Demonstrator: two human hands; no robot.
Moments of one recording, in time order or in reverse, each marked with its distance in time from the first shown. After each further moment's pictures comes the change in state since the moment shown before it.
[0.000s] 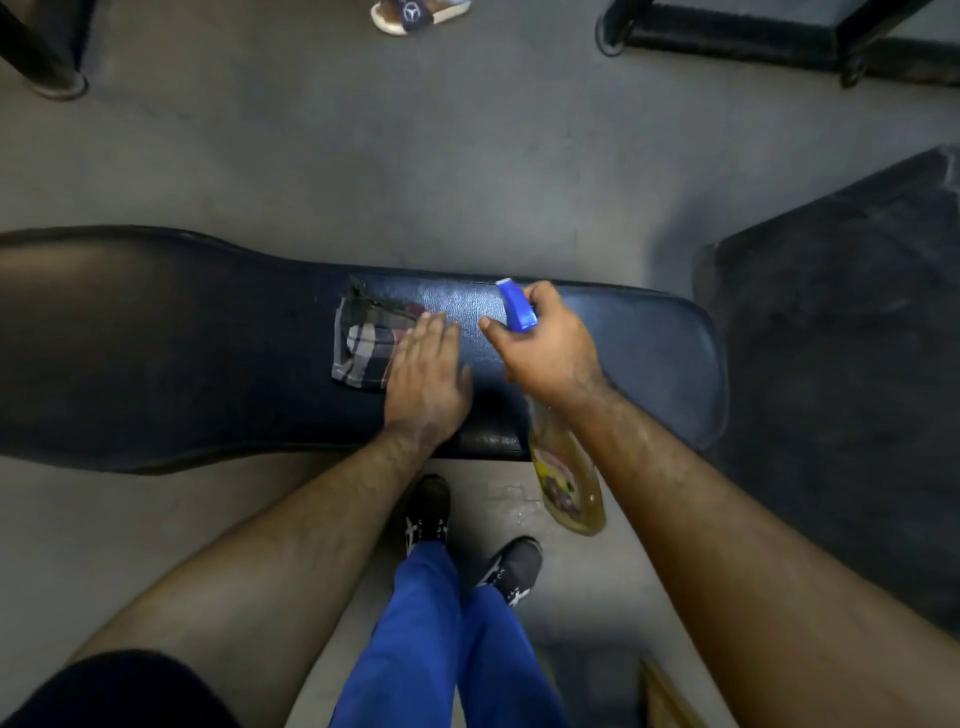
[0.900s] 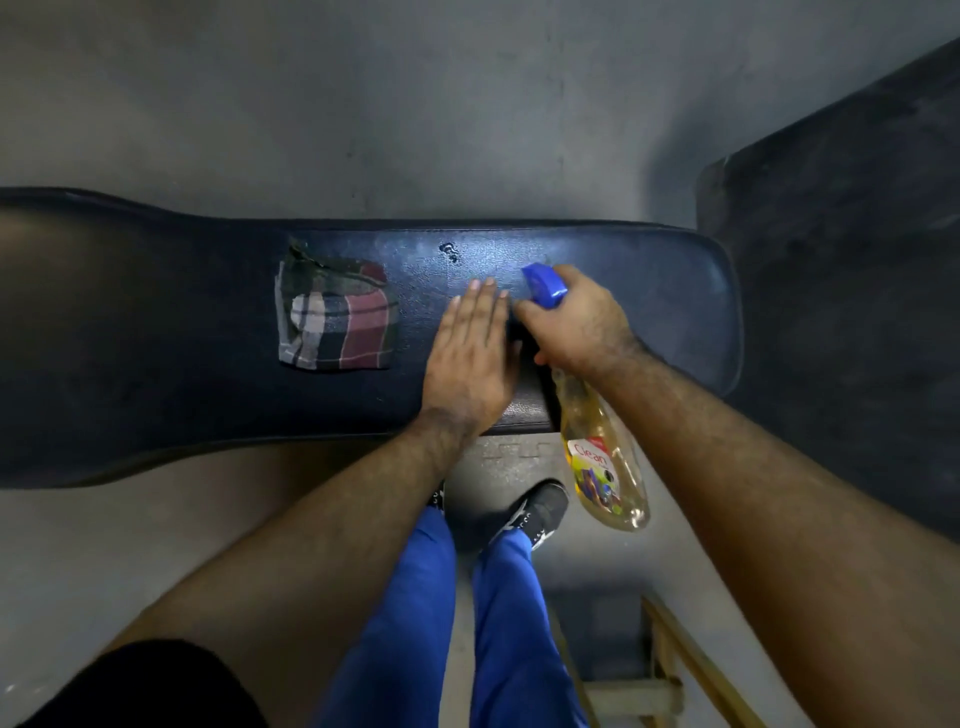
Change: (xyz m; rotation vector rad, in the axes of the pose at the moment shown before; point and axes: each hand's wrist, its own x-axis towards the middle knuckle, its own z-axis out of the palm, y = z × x) left_hand 0.009 0.038 0.074 0.057 0.039 0.258; right_hand 0.032 0.062 -0.006 -0.114 -0.109 0.208
